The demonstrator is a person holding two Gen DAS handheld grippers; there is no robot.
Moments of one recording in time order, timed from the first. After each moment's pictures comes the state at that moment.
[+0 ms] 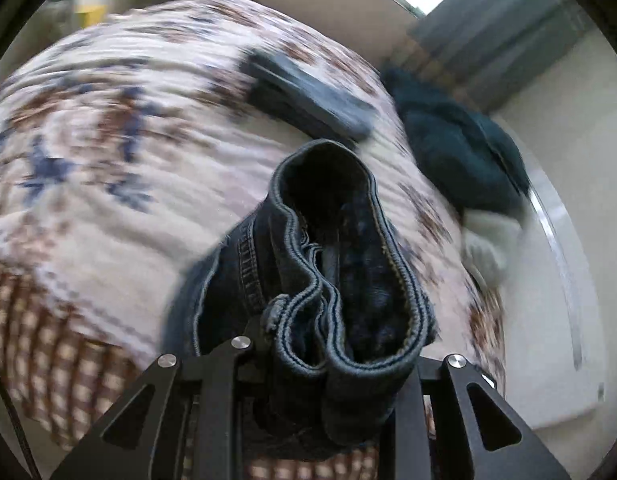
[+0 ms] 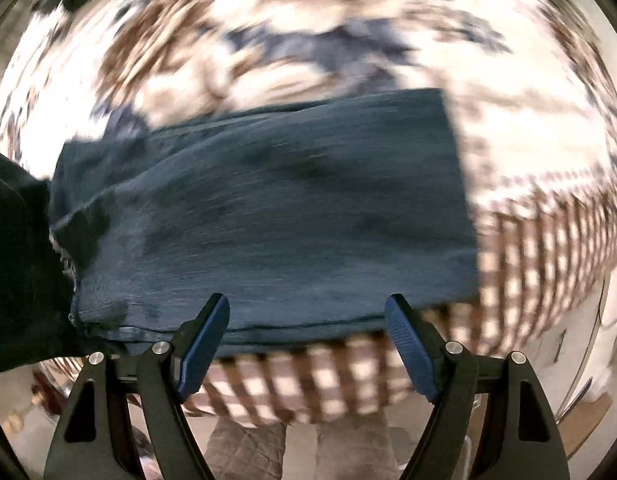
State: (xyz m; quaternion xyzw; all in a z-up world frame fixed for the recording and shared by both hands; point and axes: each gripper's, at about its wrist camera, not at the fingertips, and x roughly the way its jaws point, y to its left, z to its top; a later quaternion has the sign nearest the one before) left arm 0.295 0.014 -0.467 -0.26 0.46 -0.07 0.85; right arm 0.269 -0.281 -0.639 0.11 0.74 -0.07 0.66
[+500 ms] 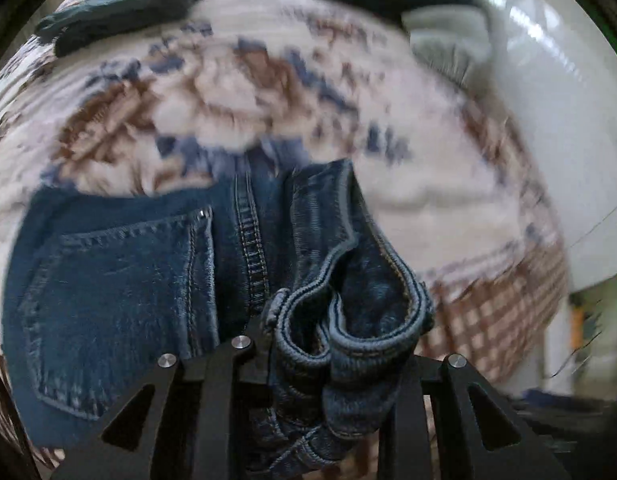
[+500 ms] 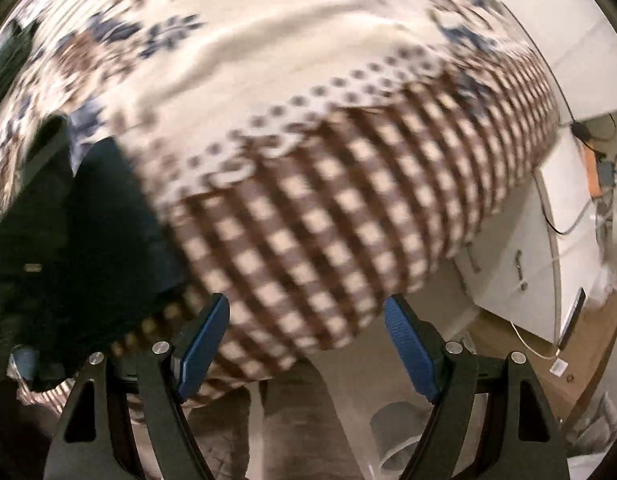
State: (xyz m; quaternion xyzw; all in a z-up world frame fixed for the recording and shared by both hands) left arm 0.293 -0.243 -0.591 -0.02 0.59 -0.16 0.79; right arm 0.173 -0.494 -0.616 0.19 0.72 -0.23 0.63
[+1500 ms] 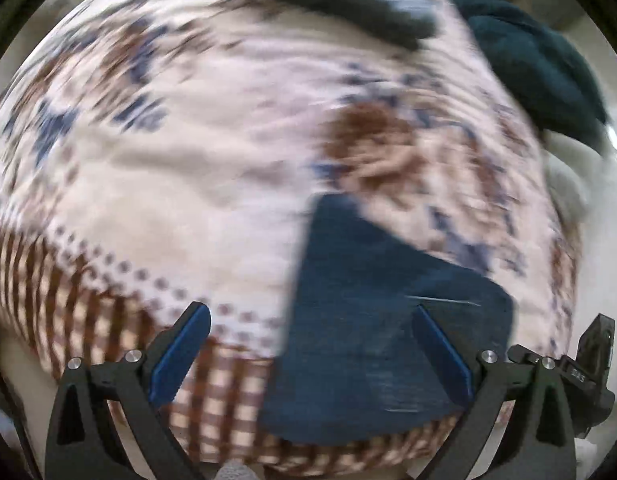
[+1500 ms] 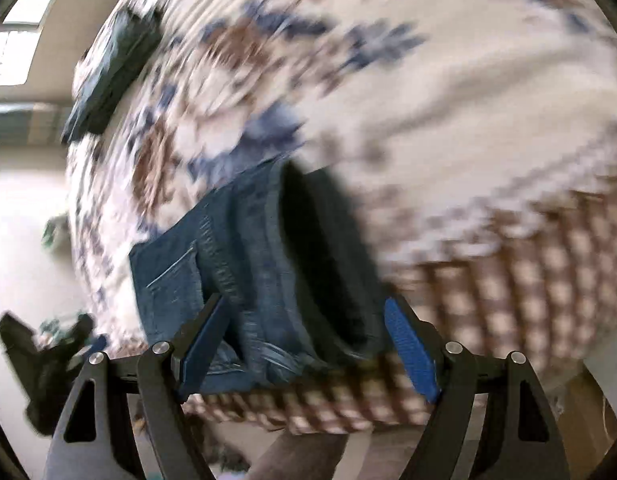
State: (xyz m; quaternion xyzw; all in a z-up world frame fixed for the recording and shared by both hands) left arm 0.329 0.013 -0.538 -0.17 0.63 0.03 0.76; right arm 0.280 -0.427 -0.637 0.32 0.68 0.03 0.65
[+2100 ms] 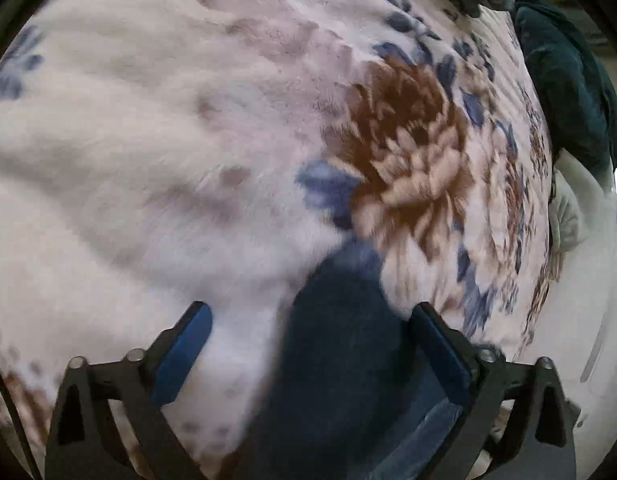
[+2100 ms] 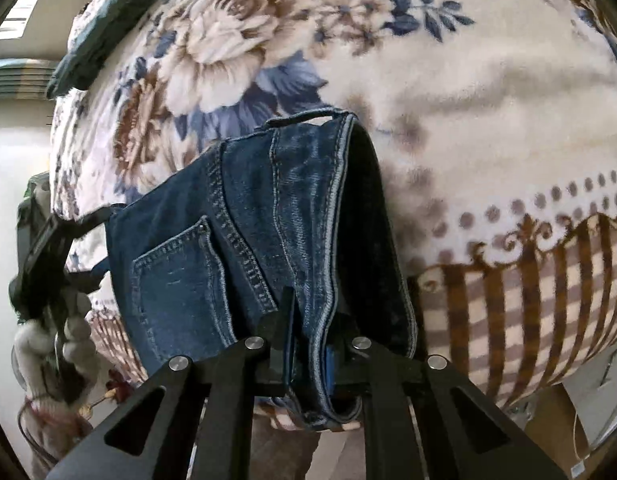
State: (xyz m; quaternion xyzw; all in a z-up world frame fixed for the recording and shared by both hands) left arm 0.423 0.016 -0.645 -0.28 0.69 -0.03 0.67; right arm 0.292 -0.394 -0.650 0.25 0.72 0.03 0.65
